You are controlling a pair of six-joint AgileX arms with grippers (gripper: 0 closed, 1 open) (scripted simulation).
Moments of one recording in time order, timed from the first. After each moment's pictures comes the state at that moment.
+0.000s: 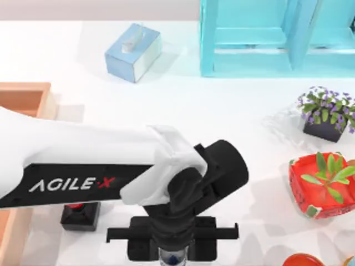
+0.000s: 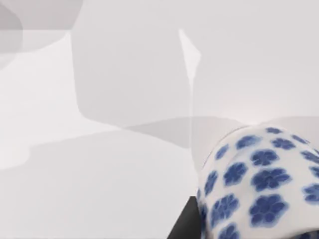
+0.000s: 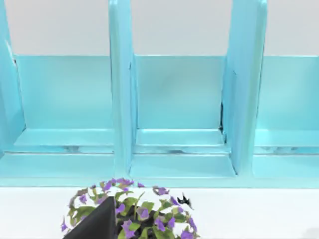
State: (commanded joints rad) left arm -1.00 1.82 1.09 -0.84 0.00 -0.97; right arm 0.00 0.00 0.00 0.00 0.00 0.00
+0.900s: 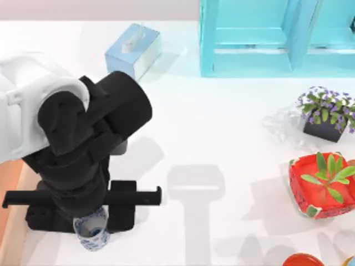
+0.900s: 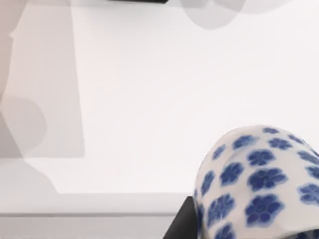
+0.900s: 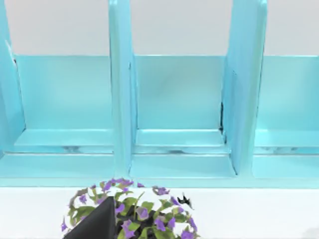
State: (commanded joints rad) left arm -0.76 1.42 1.09 -1.24 0.00 -0.74; right arm 0.00 0.00 0.00 0.00 0.00 0.00
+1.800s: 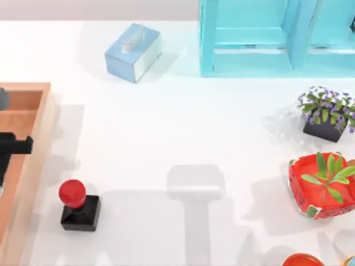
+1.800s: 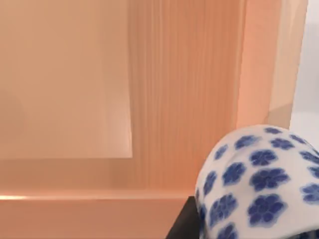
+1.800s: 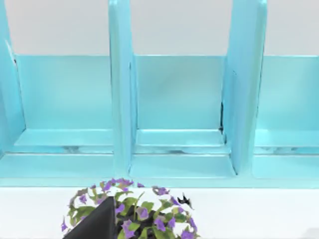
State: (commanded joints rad) left arm -0.03 1.45 1.12 -1.24 0.01 -0.01; right arm 0.00 0.00 0.00 0.00 0.00 0.00
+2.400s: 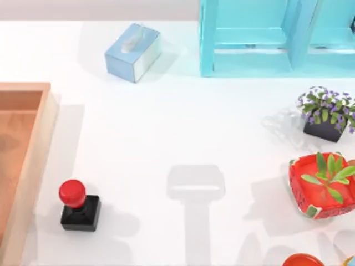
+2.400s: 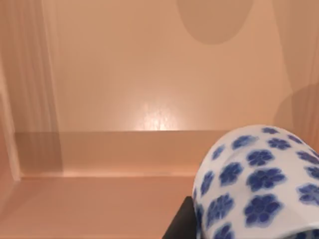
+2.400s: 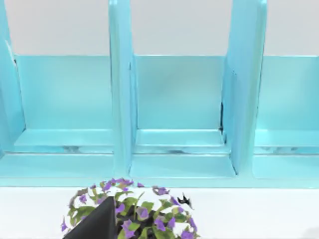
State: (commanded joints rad) left arm 0.41 1.45 1.08 -1.21 0.01 0.43; right arm 0.00 0.00 0.00 0.00 0.00 0.00
